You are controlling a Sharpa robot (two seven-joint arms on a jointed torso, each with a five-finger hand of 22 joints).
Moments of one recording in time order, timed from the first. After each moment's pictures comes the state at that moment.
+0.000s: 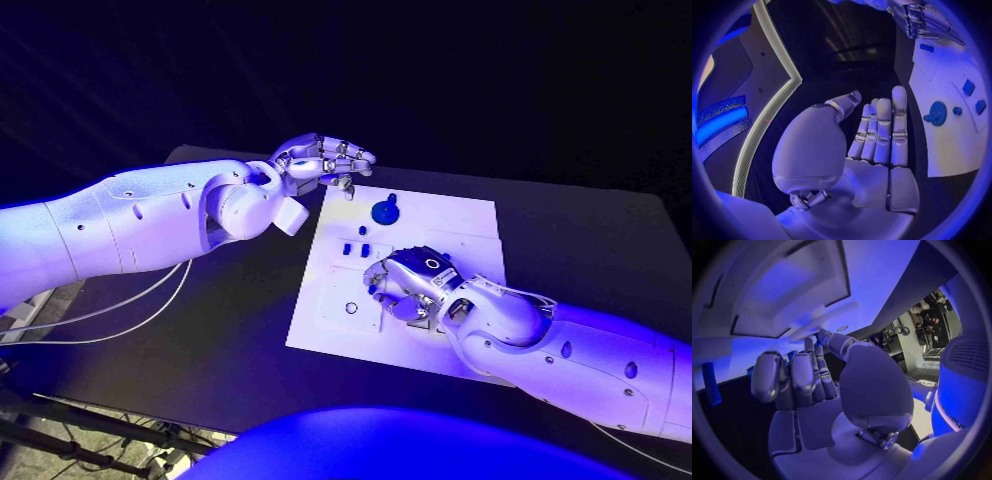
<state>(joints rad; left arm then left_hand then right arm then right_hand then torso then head) 1.20 -0.85 -0.03 1.39 -0.15 0.00 0.28 1.33 -0.21 0.57 0.04 0.05 0.86 0.19 0.30 0.39 0.95 0.12 0.48 0.31 1.06 0.05 1.11 0.61 0.18 1.08 0.13 0.79 0.65 1.05 -0.57 -0.19 1.52 -1.75 -0.48 -0.10 1.27 -0.21 0.65 -0.04 0.06 0.99 0.15 0.16 0.50 1.10 0.10 0.07 0.14 1.46 0.01 1.15 1.16 0.06 1.41 0.11 1.20 1.31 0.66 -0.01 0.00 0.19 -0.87</state>
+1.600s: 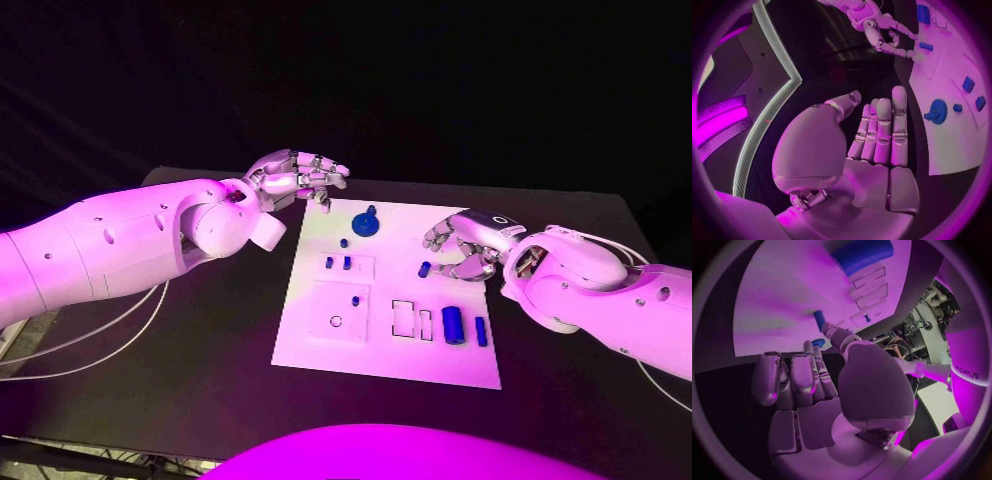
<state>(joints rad) 1.20 -0.85 -0.03 1.38 -0.15 0.01 0.28 1.33 -0.21 0.57 0.04 0.05 0.86 0.19 0.30 0.39 0.95 0.12 0.48 0.31 1.06 0.04 1.11 0.61 0.18 1.08 0.13 0.79 0.65 1.22 -0.81 -0.17 1.55 -1.55 -0.32 -0.11 1.30 -0.24 0.46 -0.02 0.14 0.93 0.15 0.10 0.48 0.98 0.10 0.22 0.14 1.46 0.02 1.19 1.15 0.08 1.43 0.12 1.22 1.31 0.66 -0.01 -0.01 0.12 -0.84</state>
